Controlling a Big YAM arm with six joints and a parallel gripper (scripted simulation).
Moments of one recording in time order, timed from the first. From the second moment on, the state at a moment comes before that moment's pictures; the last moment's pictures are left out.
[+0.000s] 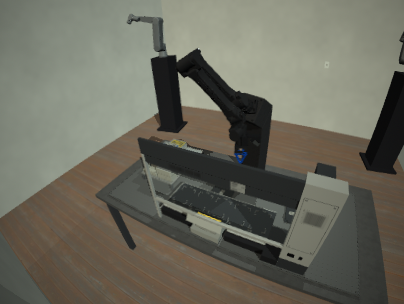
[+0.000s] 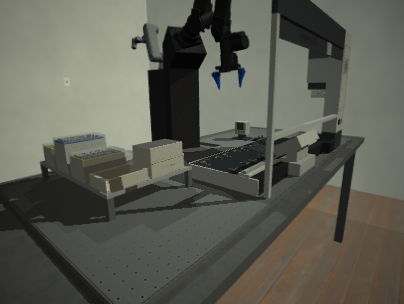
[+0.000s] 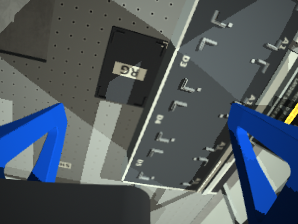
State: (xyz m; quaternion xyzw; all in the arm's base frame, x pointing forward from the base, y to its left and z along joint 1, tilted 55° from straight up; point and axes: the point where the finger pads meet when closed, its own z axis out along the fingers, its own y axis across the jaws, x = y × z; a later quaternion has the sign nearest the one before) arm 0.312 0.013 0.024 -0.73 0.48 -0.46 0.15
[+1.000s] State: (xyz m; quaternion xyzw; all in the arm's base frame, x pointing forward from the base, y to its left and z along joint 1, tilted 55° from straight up) arm 0.315 -0.026 0.058 -0.59 0.65 -0.42 0.24
